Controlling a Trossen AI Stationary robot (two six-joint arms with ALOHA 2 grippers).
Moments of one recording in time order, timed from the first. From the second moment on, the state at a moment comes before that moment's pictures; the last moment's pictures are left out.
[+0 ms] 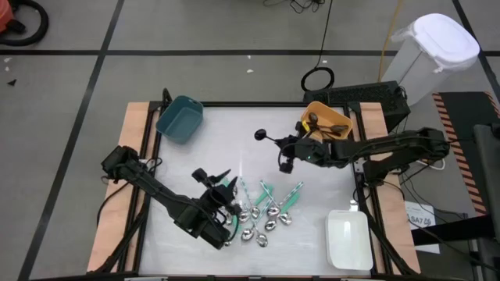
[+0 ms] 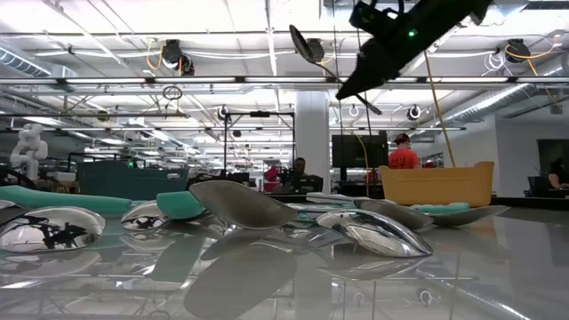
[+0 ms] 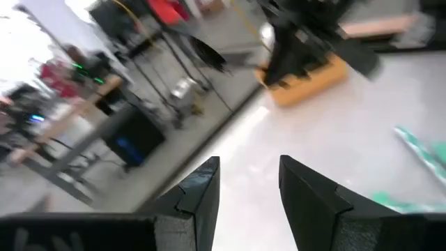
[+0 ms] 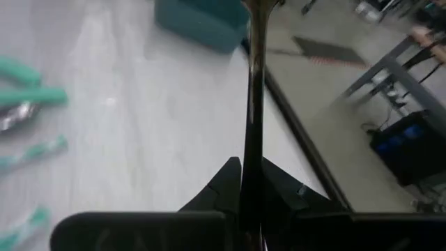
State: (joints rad) left arm -0.58 1.85 1.62 -1.24 -1.28 -1.00; right arm -0.01 1.28 0.81 -0.12 0.52 -0.12
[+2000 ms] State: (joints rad) left arm -0.33 1.81 0.89 0.70 -0.46 0.16; right arm -0.77 1.12 0.66 -0.74 0.28 -0.34
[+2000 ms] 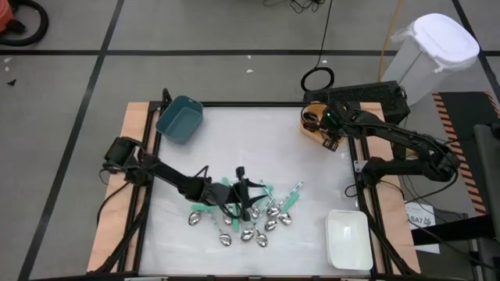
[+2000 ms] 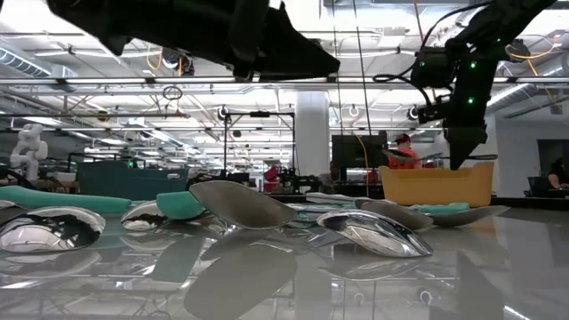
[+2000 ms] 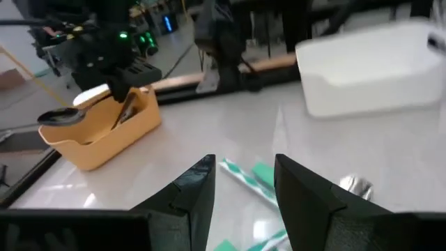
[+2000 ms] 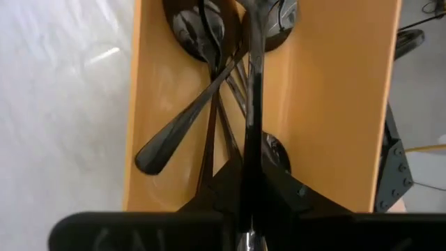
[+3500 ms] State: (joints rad) left arm -0.31 1.69 0.81 0.31 -0.53 -0.01; right arm -0.57 0.97 0.69 -0.69 0.46 -0.27
